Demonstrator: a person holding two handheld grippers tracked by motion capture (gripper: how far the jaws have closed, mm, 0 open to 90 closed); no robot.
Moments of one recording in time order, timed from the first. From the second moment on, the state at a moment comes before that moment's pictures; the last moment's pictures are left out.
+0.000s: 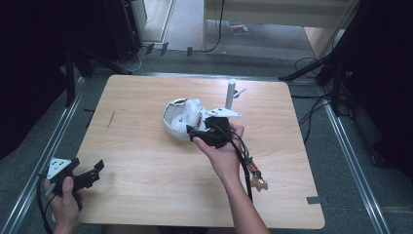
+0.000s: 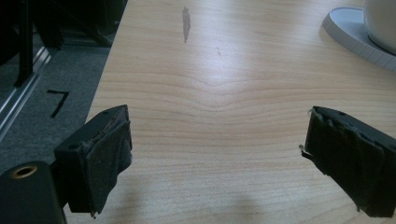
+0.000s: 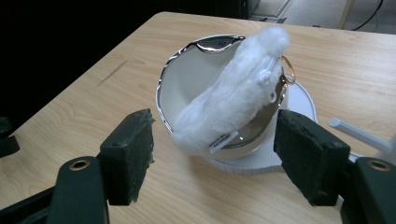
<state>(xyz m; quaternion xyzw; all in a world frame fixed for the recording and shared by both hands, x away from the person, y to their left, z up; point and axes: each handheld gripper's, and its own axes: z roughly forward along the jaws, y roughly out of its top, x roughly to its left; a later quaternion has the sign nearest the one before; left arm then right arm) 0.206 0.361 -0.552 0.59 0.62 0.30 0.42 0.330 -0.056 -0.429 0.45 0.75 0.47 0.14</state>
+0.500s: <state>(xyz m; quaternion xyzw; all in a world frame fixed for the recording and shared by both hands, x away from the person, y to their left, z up) 0.205 0.362 -0.552 0.59 0.62 0.29 0.42 0.305 -0.087 -0.426 0.41 0.78 0.46 0.14</state>
